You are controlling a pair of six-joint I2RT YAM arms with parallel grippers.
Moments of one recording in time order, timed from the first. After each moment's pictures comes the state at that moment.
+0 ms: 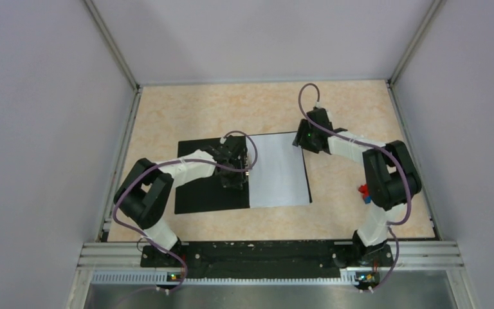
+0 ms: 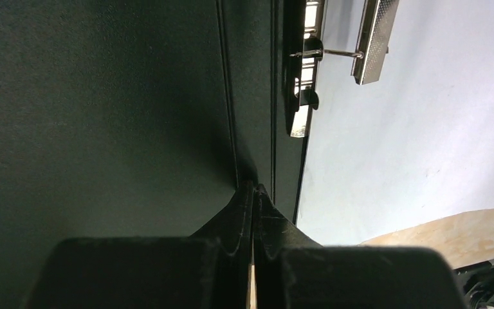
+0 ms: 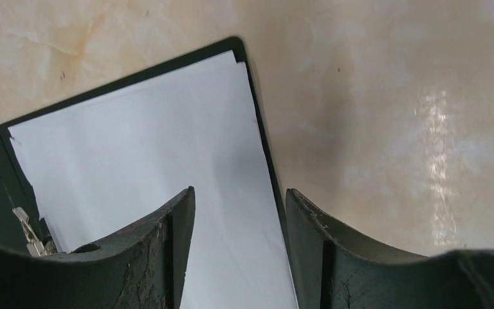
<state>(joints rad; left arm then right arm) -0.64 1.66 0.96 -0.49 0.05 -0.73 0.36 1.75 1.04 -0.15 0.05 0.62</state>
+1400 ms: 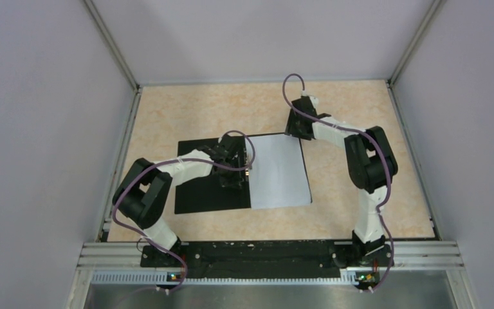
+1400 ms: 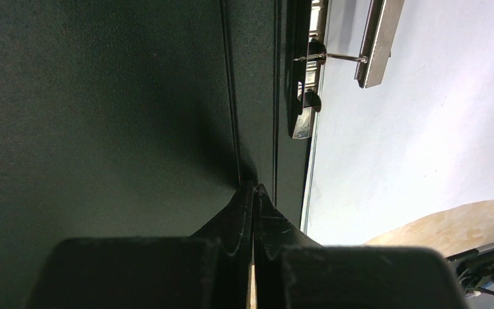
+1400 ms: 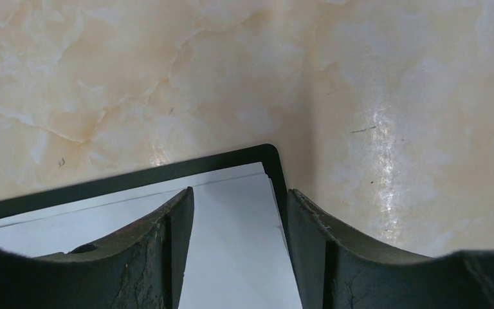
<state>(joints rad) -0.59 1.66 0.93 -0.45 0.11 -0.71 0.41 2.02 1.38 -0.24 0.20 0.54</state>
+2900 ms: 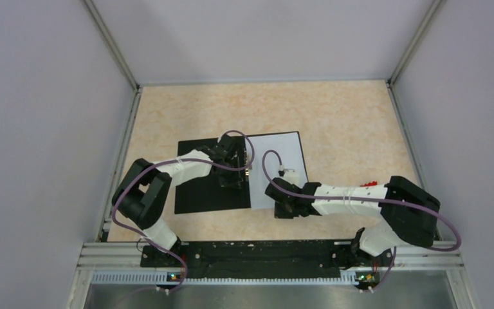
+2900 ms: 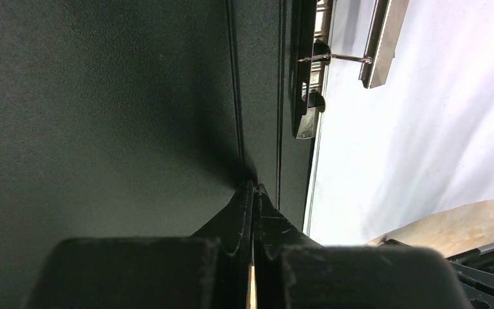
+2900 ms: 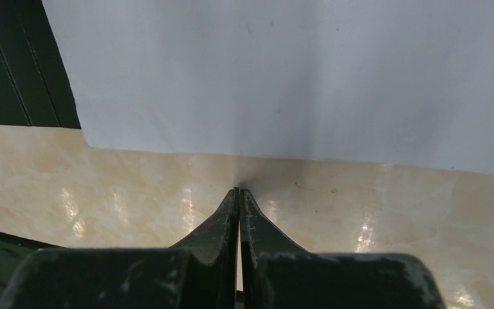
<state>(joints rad) -0.59 1.65 0.93 -0.45 0.12 -0.70 1.10 1.45 0.72 -0.42 0.23 1.05</state>
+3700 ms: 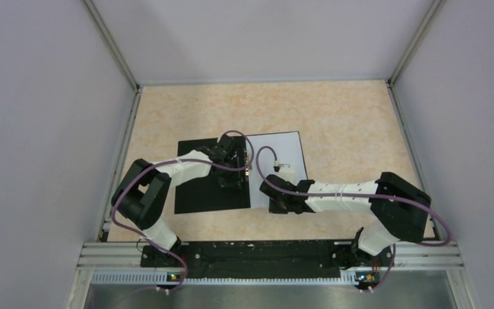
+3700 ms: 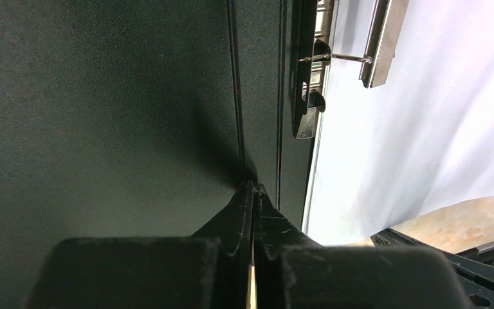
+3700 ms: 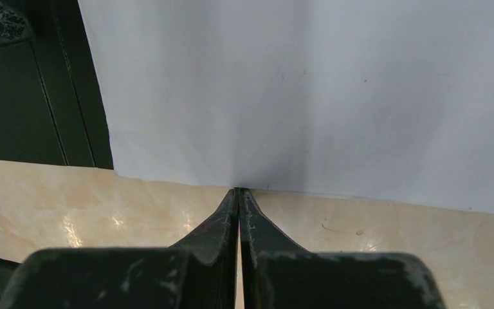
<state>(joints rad) -0.58 1.65 0.92 -0.44 0.12 -0.70 1.09 1.53 0.76 -0.34 0.29 1.03</state>
